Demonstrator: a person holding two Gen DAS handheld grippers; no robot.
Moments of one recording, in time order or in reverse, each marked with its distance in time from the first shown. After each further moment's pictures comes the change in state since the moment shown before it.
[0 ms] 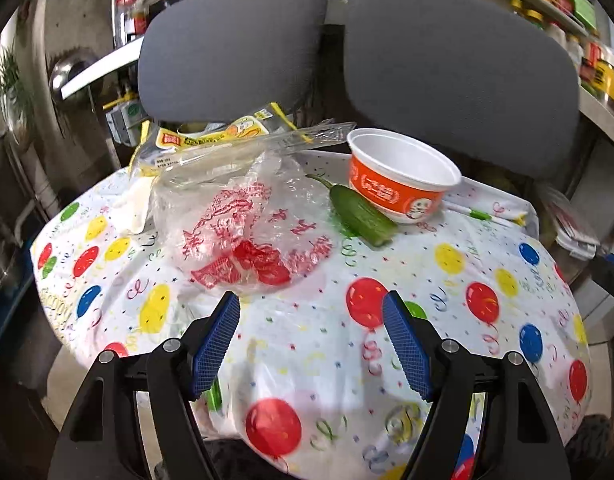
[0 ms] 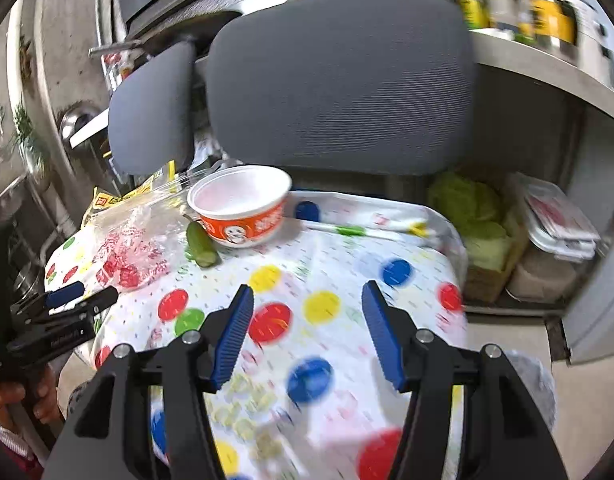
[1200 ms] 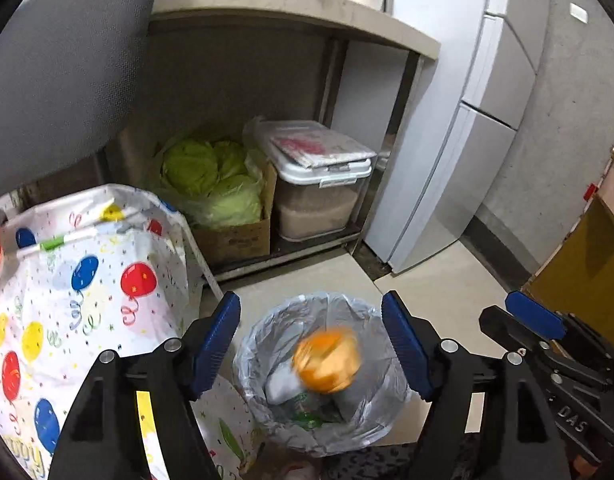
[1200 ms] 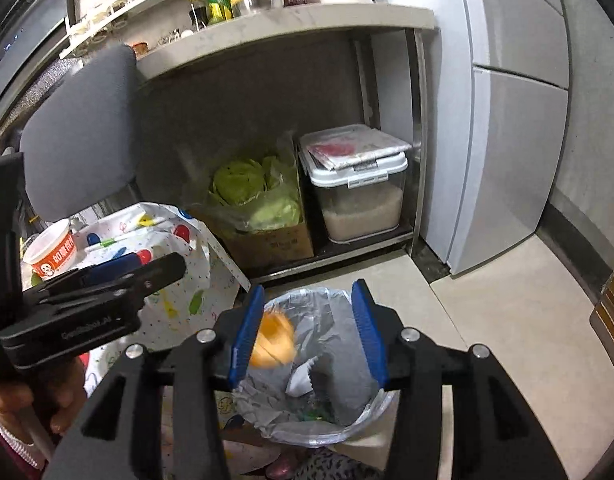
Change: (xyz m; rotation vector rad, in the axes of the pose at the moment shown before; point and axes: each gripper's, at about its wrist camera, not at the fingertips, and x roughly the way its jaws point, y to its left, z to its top) left arm -0.018 -0.379 -0.053 0.463 0.029 -0.665; right arm -0.131 -0.242 -0.127 0.389 -0.083 -0.406
